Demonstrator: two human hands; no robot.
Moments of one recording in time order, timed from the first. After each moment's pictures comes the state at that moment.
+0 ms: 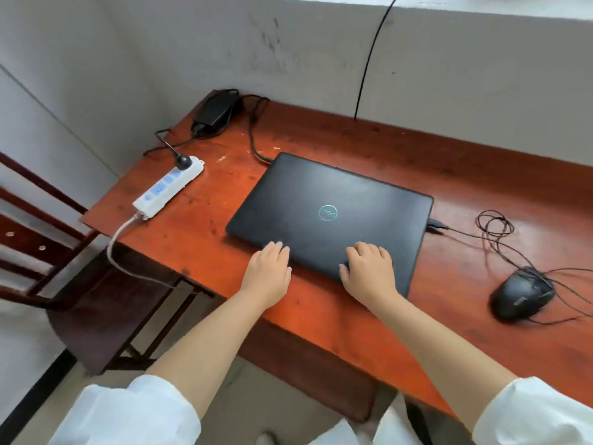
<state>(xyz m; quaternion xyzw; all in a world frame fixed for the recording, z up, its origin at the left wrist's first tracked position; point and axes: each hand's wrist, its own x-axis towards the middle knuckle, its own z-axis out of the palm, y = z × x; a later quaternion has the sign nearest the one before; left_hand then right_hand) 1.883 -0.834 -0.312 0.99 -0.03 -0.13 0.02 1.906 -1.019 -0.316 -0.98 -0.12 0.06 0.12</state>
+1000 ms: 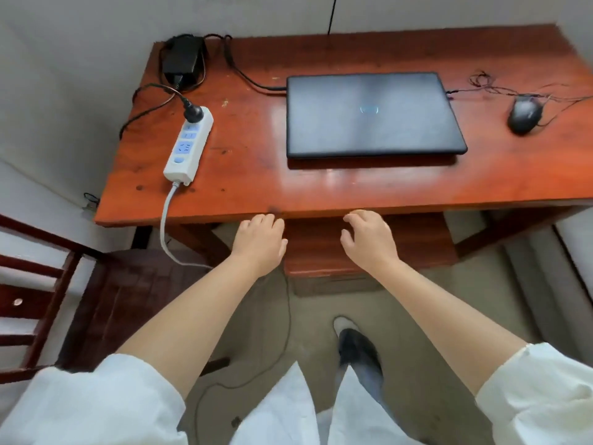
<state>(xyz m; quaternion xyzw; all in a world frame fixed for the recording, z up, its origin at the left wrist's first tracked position) 1.816 -0.577 -0.318 0.95 -0.29 -0.12 -0.05 1.747 -0.759 -0.322 -0.97 0.13 0.00 0.21</state>
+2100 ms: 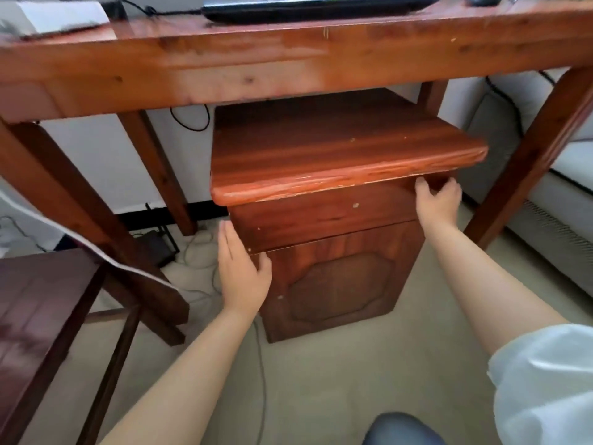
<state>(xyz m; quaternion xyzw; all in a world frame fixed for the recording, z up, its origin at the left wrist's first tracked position) 1.730 -0.608 -0.667 0.87 -0.16 0.12 0.45 1.683 -0.889 -0.630 -0.71 0.42 -0.36 0.43</state>
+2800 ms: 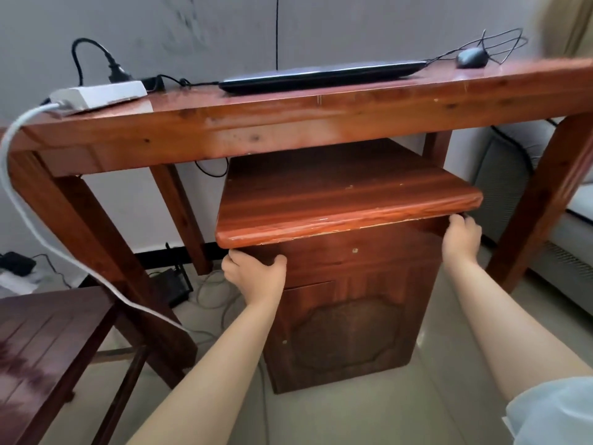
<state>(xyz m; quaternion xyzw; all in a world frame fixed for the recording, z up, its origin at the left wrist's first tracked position) 1.751 -0.660 -0.631 0.83 0.07 0.10 0.55 1.676 -0.921 -0.616 -0.61 0.42 -0.40 0.54</state>
